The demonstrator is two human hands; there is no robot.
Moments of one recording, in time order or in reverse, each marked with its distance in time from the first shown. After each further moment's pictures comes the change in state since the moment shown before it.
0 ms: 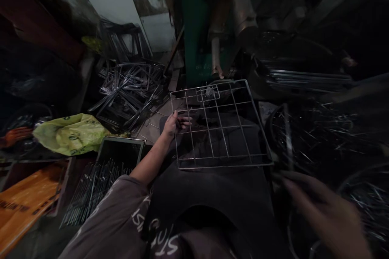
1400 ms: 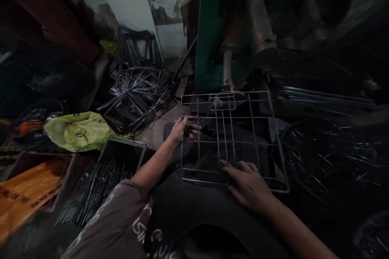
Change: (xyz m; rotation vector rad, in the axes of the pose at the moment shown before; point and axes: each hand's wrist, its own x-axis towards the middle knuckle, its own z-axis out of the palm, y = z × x) left_hand 0.004 0.010 0.011 0.003 -0.082 0.053; right_hand 0.073 -0.040 0.086 -0.274 -0.342 -0.984
